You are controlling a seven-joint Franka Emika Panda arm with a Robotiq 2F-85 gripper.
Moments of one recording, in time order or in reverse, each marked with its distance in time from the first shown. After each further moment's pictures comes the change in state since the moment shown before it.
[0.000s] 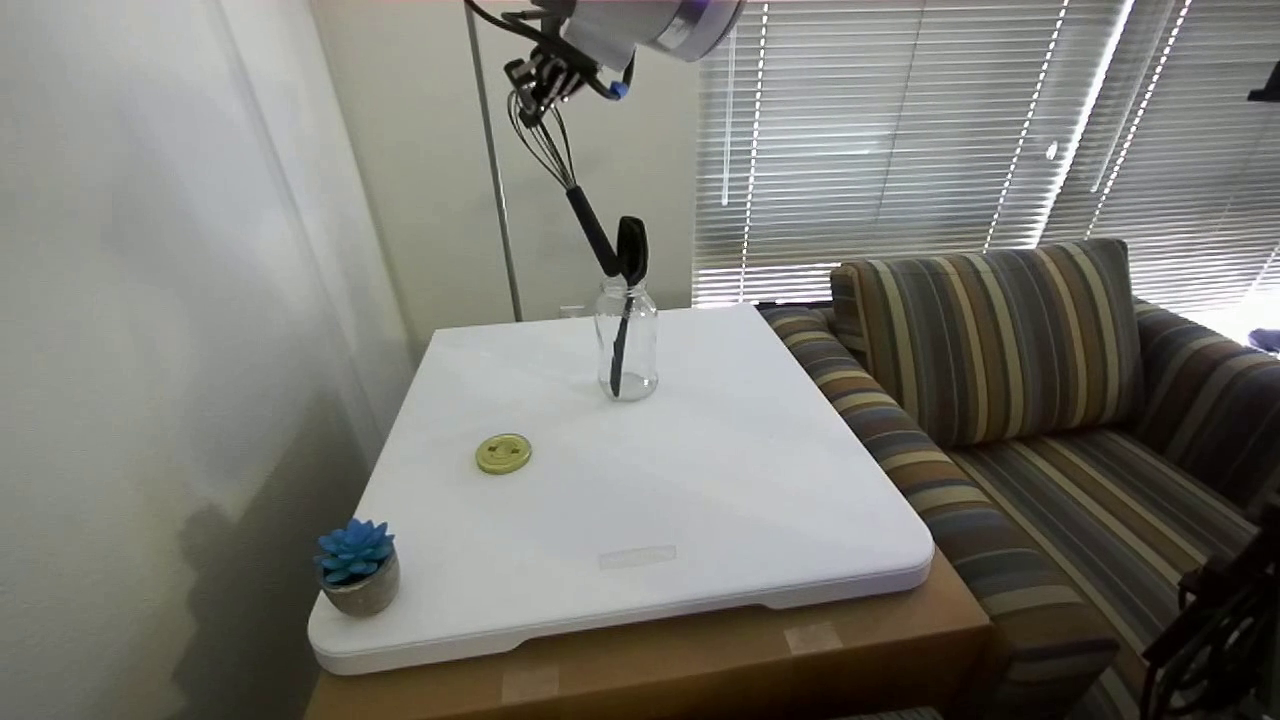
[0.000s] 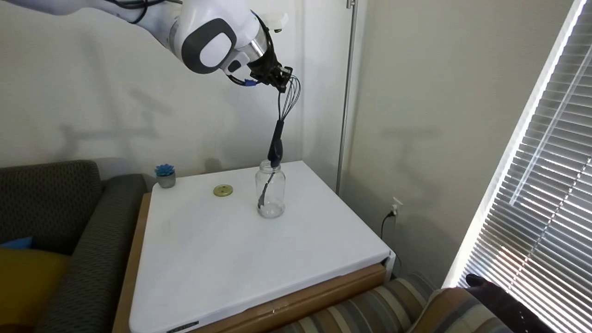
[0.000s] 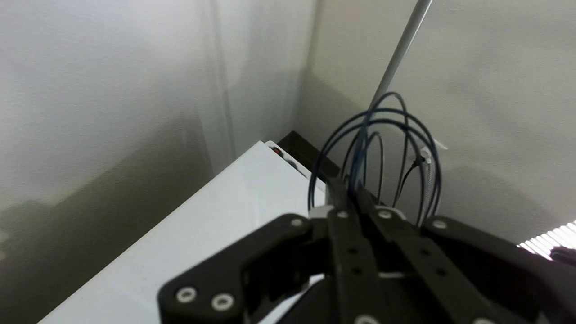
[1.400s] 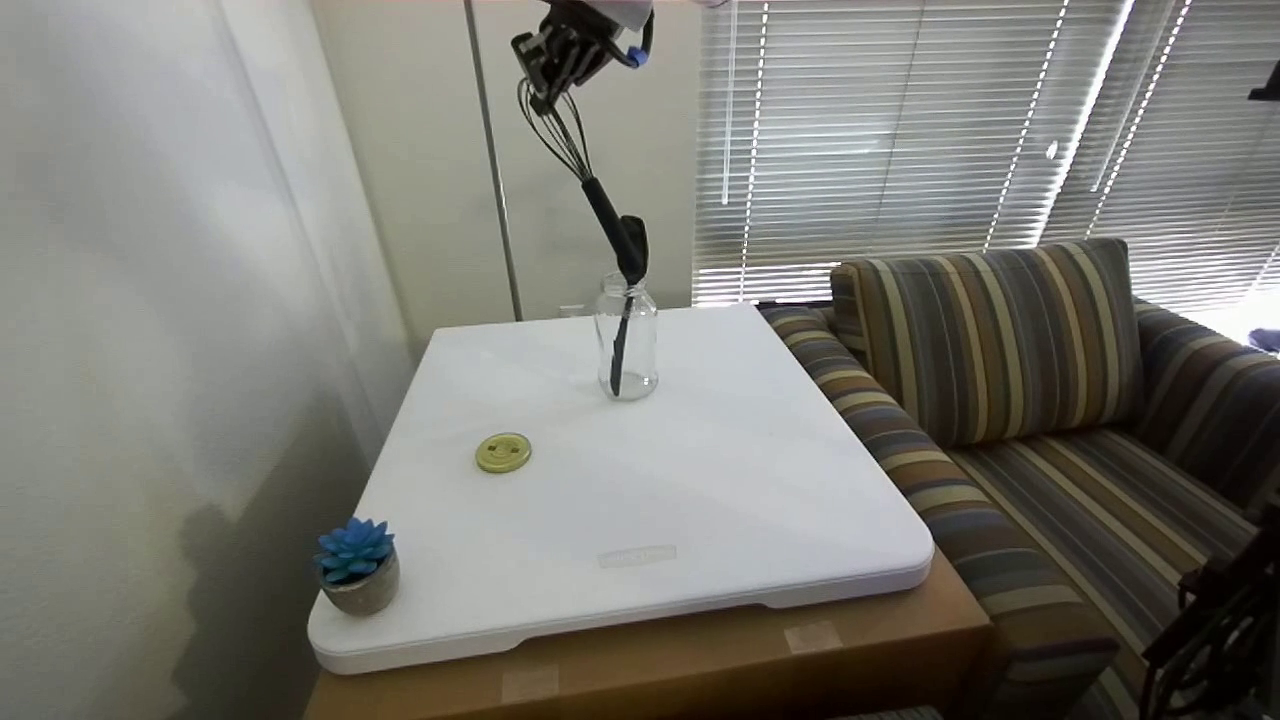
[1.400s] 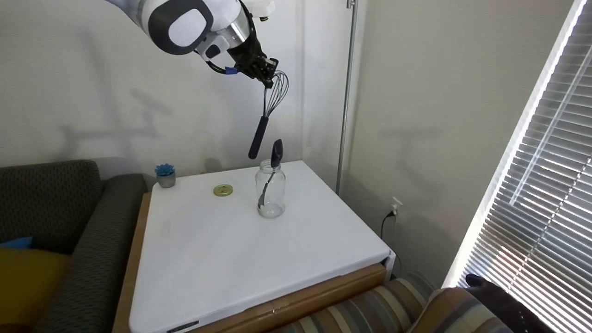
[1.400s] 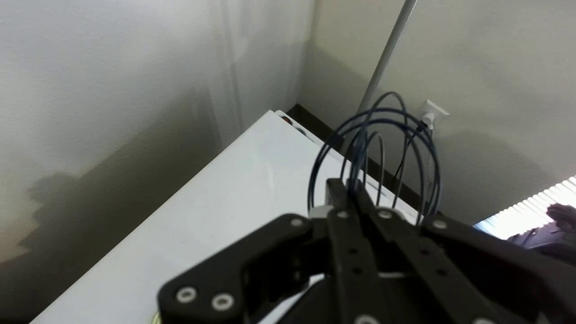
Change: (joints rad) arm 0.194 -0.150 -0.146 -0.261 0.056 -0.038 -0.001
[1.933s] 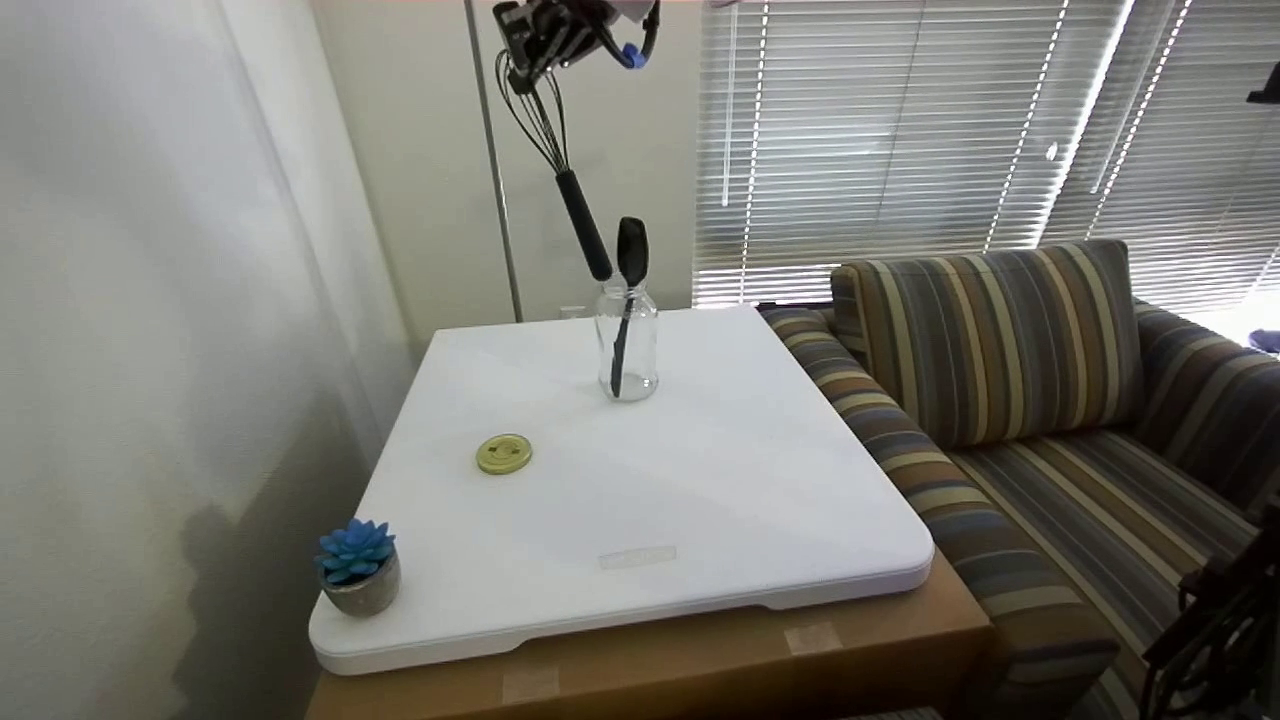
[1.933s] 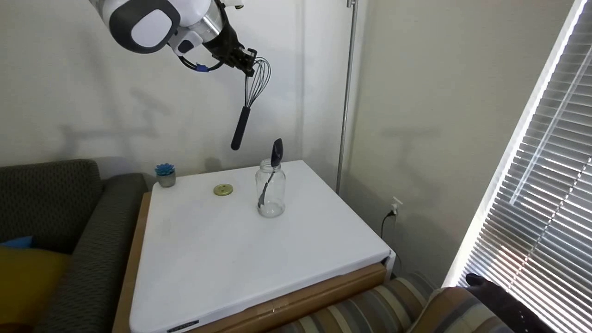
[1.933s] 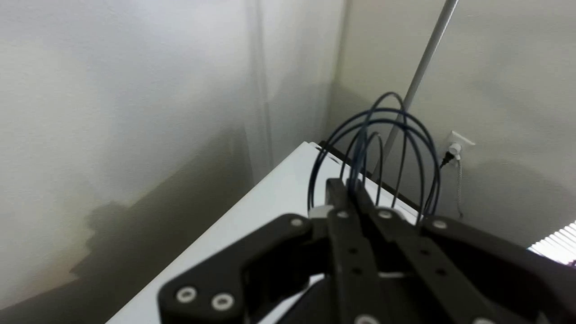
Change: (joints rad) arm -0.068 -0.199 0.278 -0.198 -0.053 0.280 -0.066
